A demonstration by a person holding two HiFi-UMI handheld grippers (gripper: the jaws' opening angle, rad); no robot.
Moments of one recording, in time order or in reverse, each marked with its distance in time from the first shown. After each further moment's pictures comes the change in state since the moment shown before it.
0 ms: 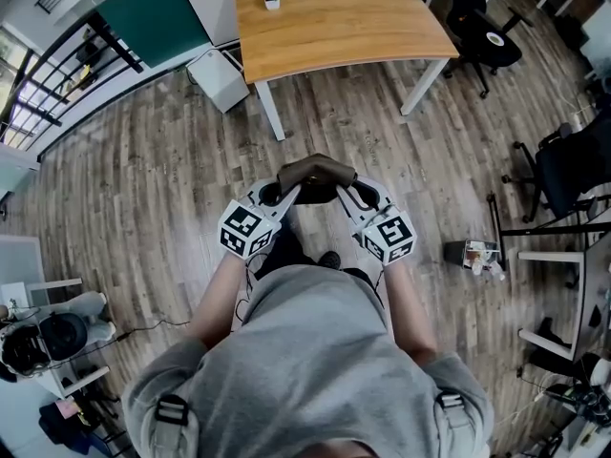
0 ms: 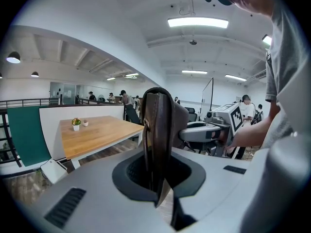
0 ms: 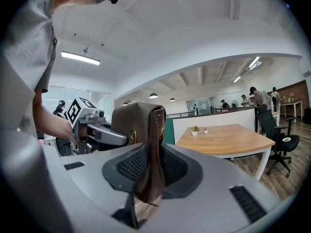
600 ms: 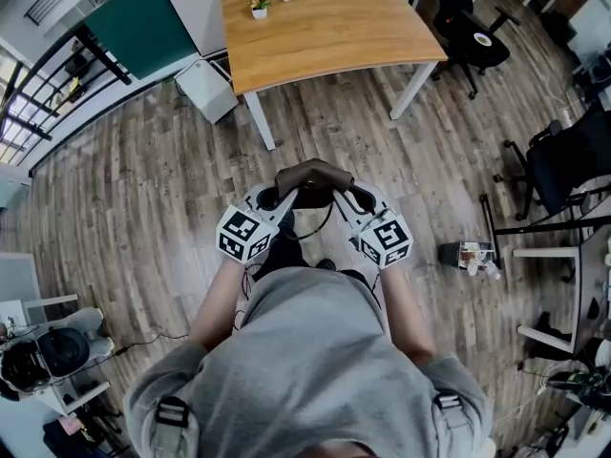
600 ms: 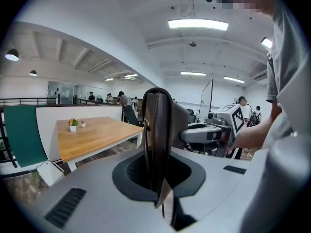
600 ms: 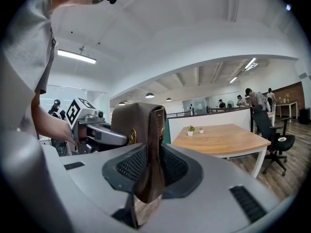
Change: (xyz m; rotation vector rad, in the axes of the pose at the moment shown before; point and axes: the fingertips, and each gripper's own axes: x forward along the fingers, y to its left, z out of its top) left arm 0.015 0.000 0.004 0.003 -0.018 -0.021; right arm -0.005 -0.012 -0.002 0.005 -0.003 -0.045
